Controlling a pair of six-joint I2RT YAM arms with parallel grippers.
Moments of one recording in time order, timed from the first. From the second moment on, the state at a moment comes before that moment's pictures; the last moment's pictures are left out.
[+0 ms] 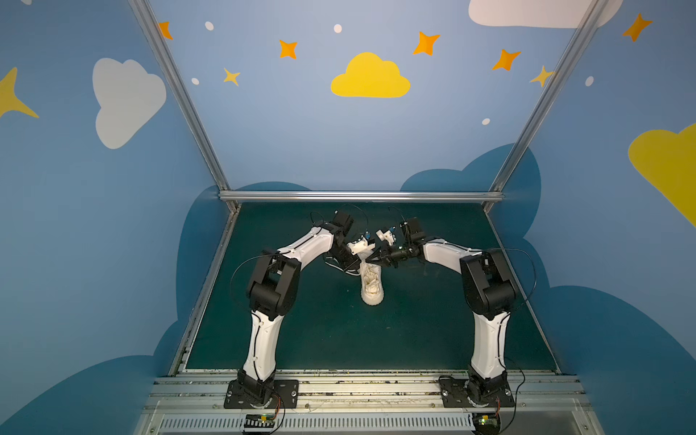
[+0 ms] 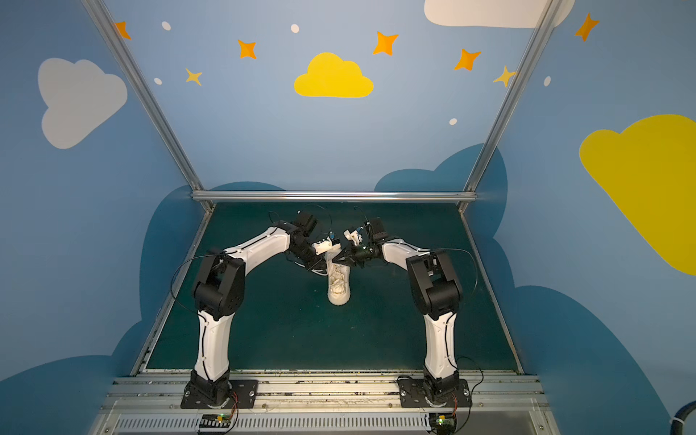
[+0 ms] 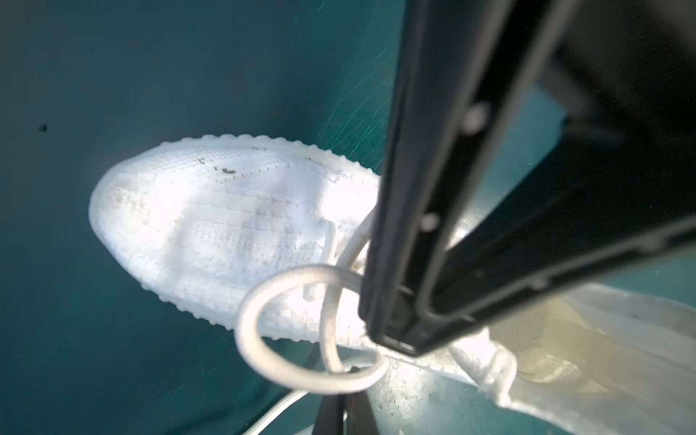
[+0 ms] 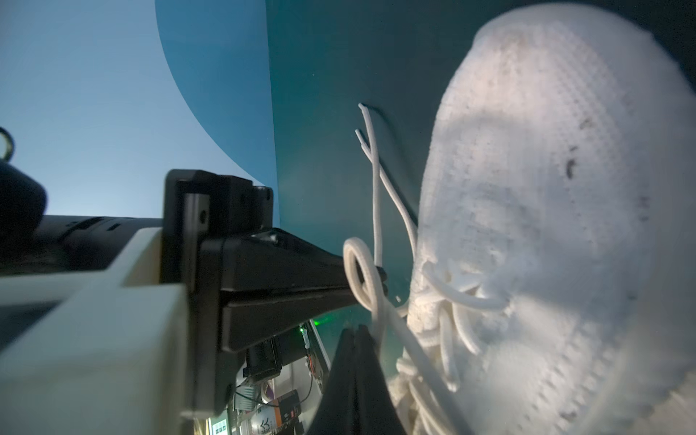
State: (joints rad) left arm -0.45 2.13 1.68 -0.83 0.42 0.56; right arm 0.43 2.08 1.38 -0.23 -0.98 0.63
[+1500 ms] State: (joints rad) left arm -0.50 2.01 1.58 -0.74 0.31 0.67; right arm 0.41 2.13 1.36 -0.20 -0.90 0.81
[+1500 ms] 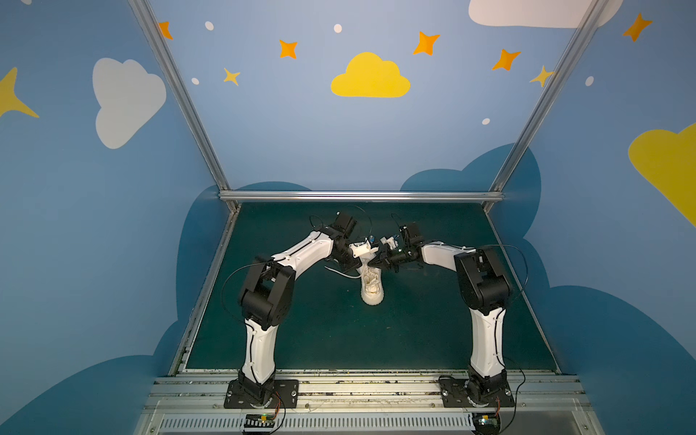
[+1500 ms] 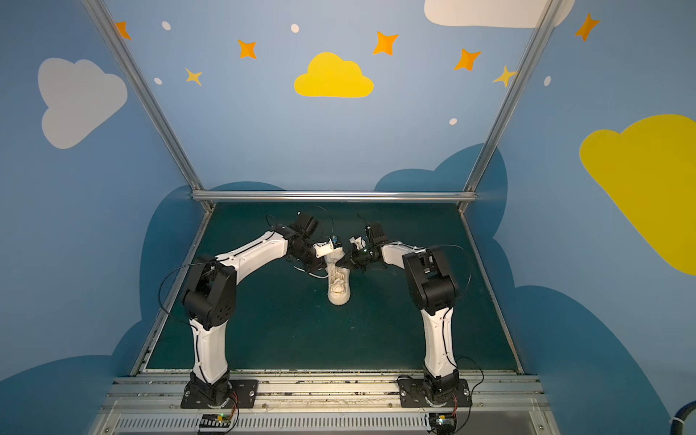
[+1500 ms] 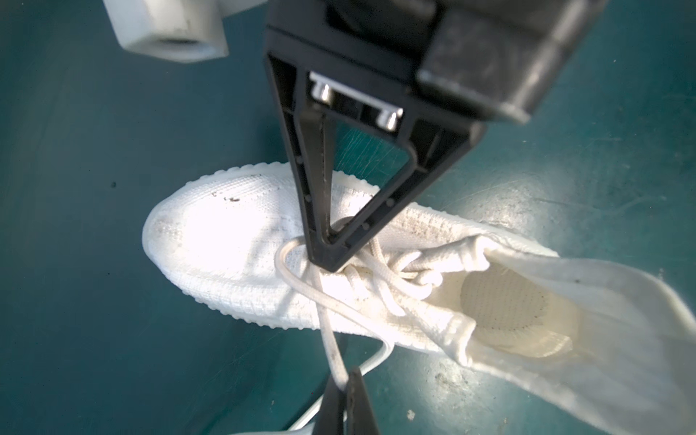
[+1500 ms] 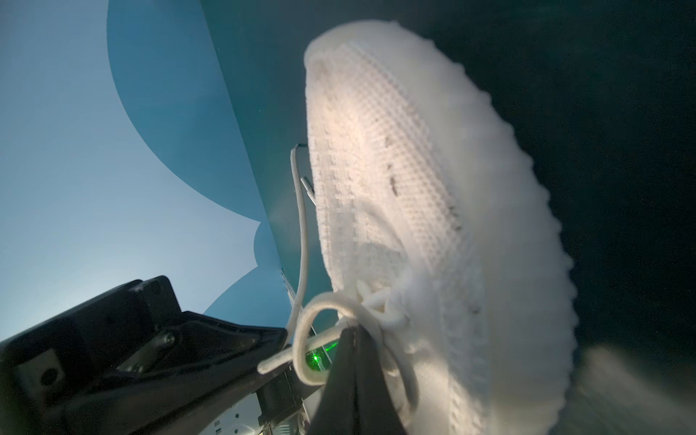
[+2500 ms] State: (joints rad) left arm -0.53 2.02 1.63 -0.78 0.34 0.65; right arm 0.34 2.00 1.32 -0.29 -1.00 0.73
